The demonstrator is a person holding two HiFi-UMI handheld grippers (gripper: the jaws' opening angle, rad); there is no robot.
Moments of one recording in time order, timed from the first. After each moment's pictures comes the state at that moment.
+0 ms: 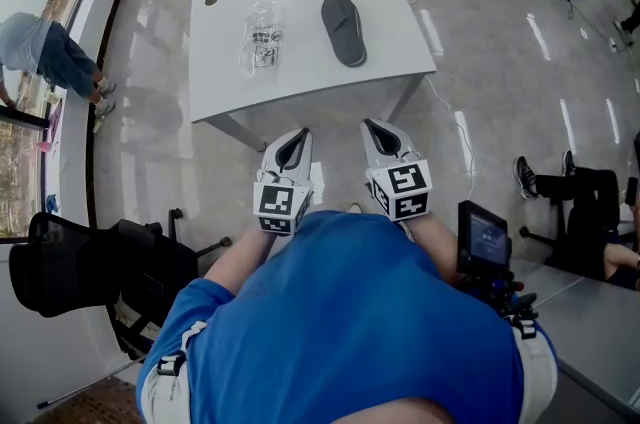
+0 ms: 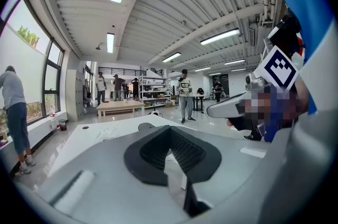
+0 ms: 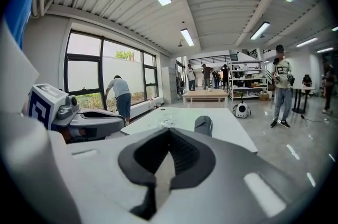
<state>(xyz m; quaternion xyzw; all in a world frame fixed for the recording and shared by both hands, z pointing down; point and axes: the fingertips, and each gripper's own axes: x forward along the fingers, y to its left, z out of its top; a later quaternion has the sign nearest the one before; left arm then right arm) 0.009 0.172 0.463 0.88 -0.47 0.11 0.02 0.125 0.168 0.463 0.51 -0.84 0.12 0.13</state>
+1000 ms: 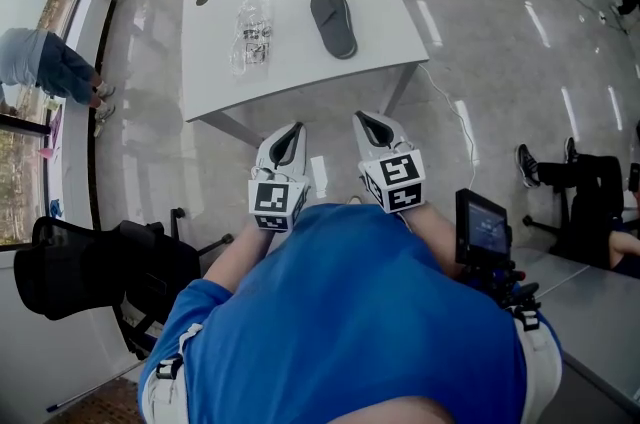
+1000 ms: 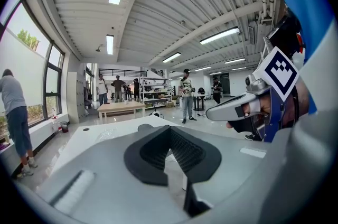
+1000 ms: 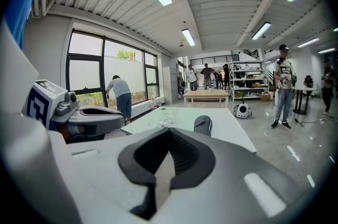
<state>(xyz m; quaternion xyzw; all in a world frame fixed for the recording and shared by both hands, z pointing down) 0.021 0.176 0.455 0.87 -0.48 0.11 0.01 0.133 0.171 0.462 0.50 -0.85 0.11 0.13</state>
